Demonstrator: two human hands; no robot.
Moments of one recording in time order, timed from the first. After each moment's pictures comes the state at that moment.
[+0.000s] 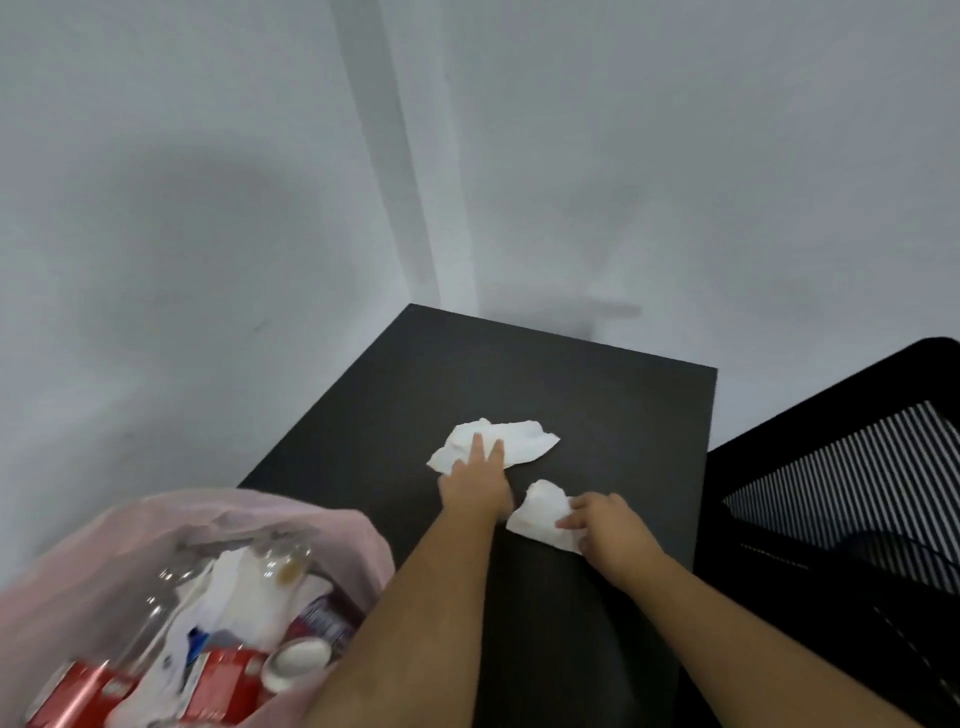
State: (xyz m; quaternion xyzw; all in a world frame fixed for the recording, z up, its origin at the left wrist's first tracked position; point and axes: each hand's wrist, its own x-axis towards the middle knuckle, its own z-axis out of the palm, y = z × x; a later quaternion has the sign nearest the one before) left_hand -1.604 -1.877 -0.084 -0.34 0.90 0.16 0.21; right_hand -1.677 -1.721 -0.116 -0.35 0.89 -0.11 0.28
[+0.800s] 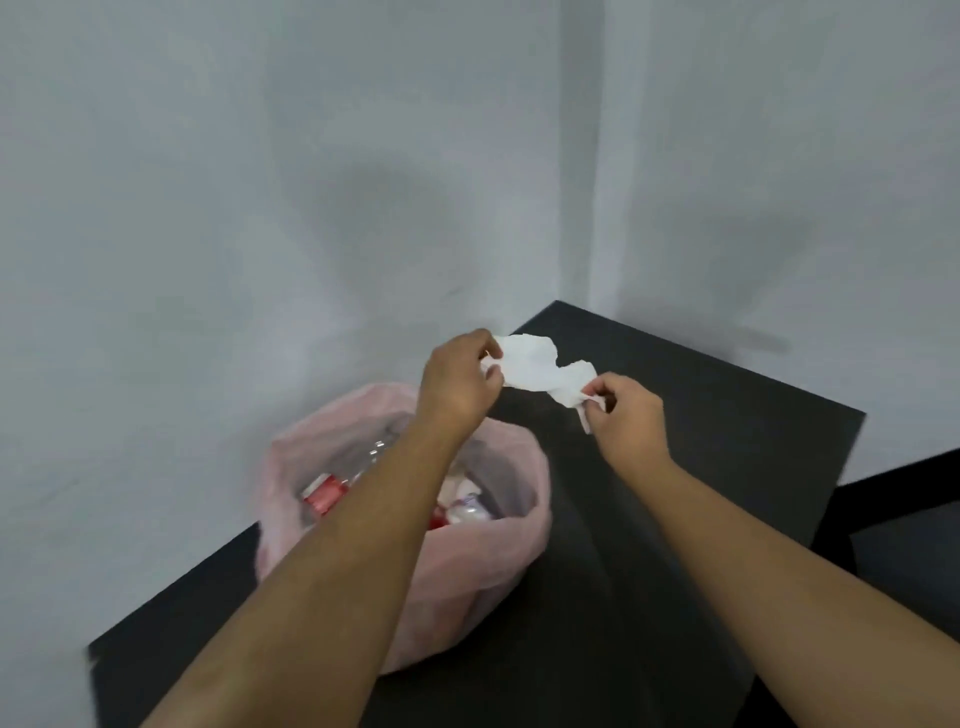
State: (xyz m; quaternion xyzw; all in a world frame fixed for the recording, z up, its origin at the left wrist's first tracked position) left_hand -1.437 -1.902 0.084 -0.42 0.85 0.20 -0.26; right_hand -1.578 -1.795 0.020 -0.36 0.80 -0.47 0.09
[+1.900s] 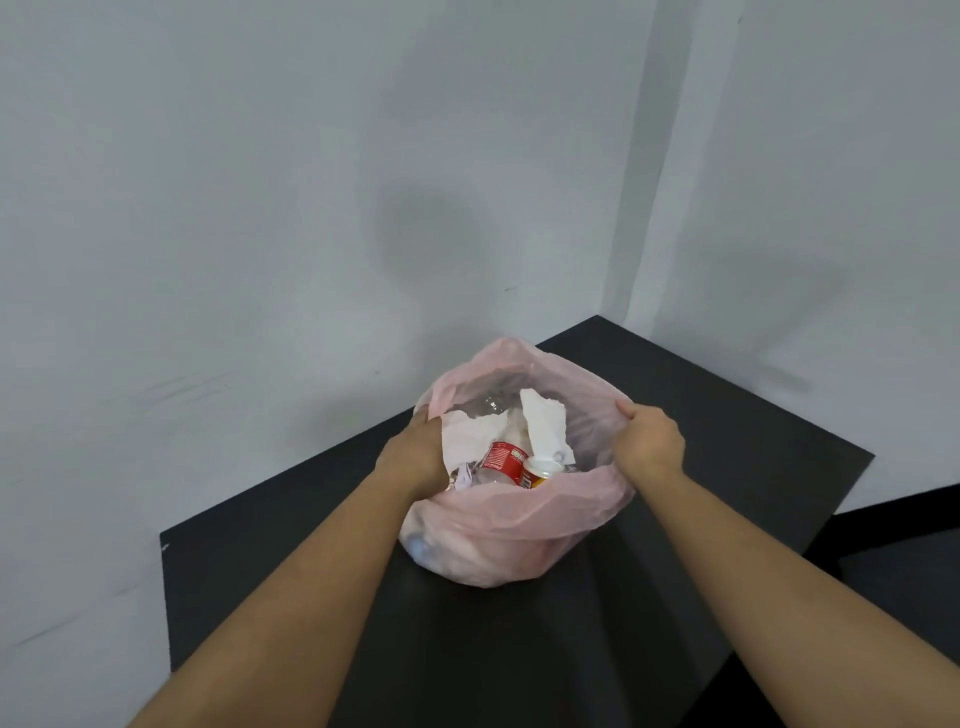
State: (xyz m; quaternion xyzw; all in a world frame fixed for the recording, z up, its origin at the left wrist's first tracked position) left_hand -1.293 -1.862 0.040 -0.52 0.83 0.17 0.00; right_hand -1.529 -1.772 0.036 -0.33 0.89 -0.28 0.13
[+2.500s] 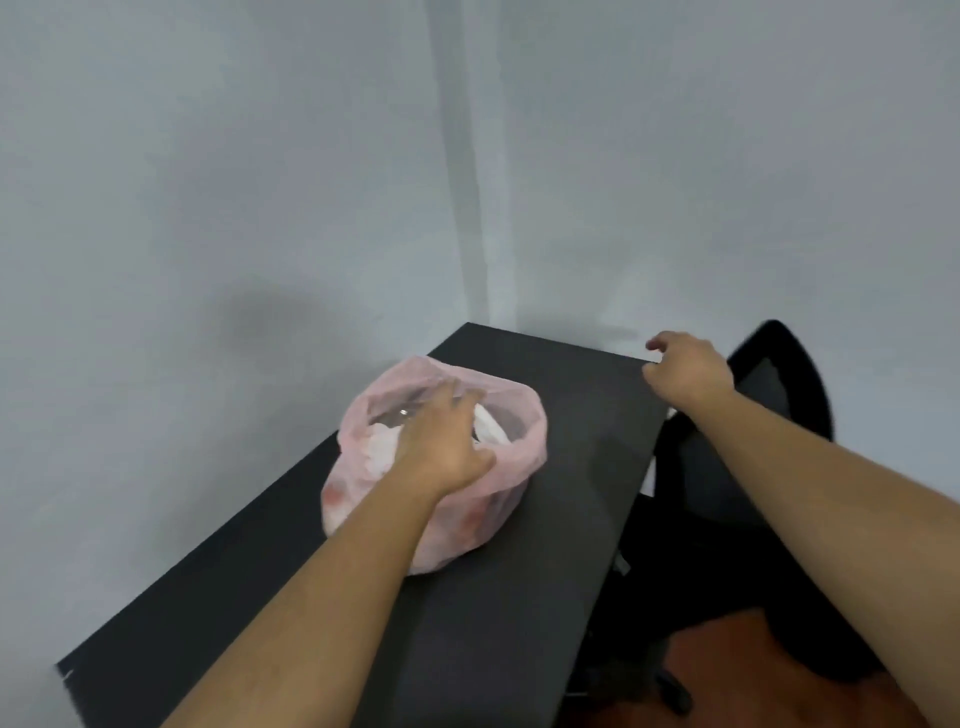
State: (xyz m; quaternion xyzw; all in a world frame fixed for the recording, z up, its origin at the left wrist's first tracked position) left_hand -1.359 -1.737 0.100 -0.32 0.94 0.07 -0.08; right_hand -1.607 -1.595 0.109 -0.25 0.93 -0.25 0.02
